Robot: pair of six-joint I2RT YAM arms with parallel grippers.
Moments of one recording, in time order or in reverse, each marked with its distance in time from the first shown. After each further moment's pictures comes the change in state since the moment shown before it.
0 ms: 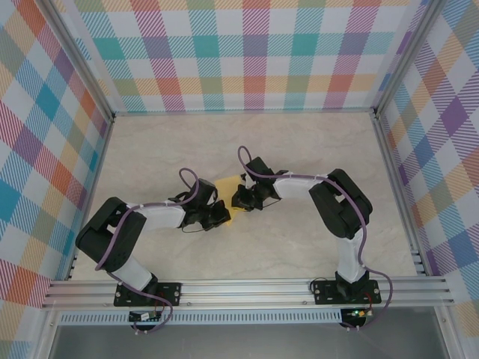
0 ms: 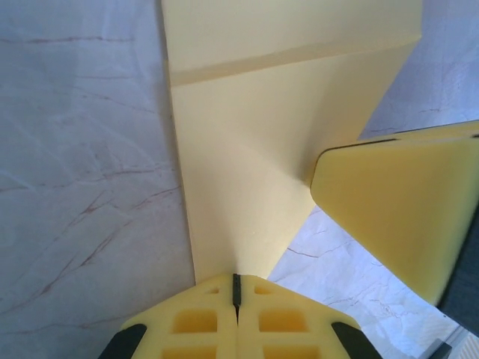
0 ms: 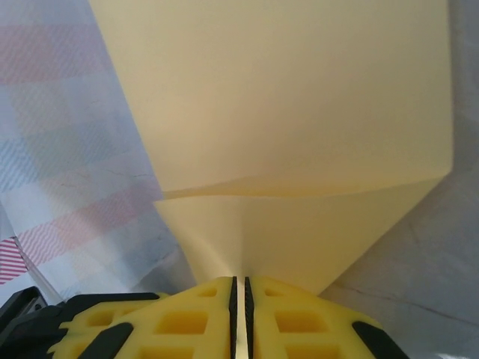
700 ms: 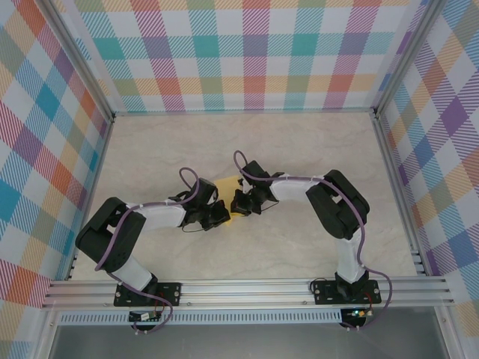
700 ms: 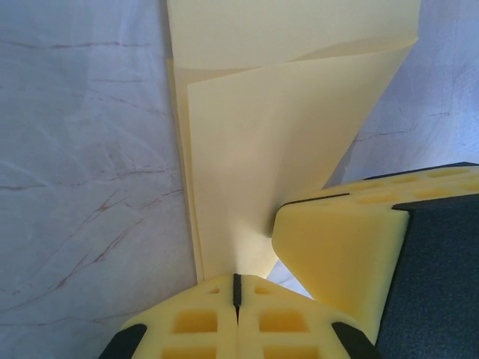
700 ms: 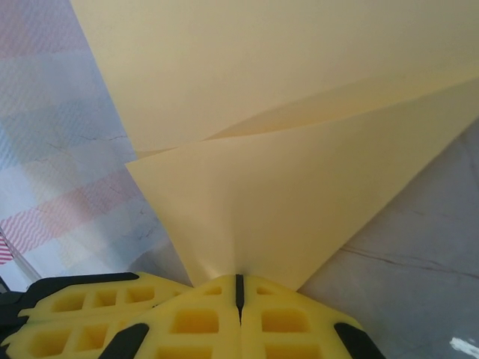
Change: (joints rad) left arm -0.003 -0.001 0.018 -0.047 -0.026 0.005; right arm 0.021 0.020 0.010 -0.047 -0.001 -0.002
